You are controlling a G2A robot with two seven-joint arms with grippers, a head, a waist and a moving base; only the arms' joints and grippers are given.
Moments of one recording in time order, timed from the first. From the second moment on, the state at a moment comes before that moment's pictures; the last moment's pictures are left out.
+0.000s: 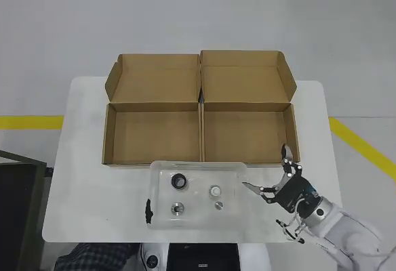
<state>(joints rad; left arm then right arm) -0.01 -0.37 -0.75 -1.25 2.03 -0.40 0.22 -1.81 -1.16 1.57 -2.23 -1.46 -0.62 0.01</state>
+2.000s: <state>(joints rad) -0.01 -0.37 -0.75 -1.25 2.03 -0.40 0.22 -1.42 -1.13 1.12 -1.98 -1.29 -0.75 0.68</state>
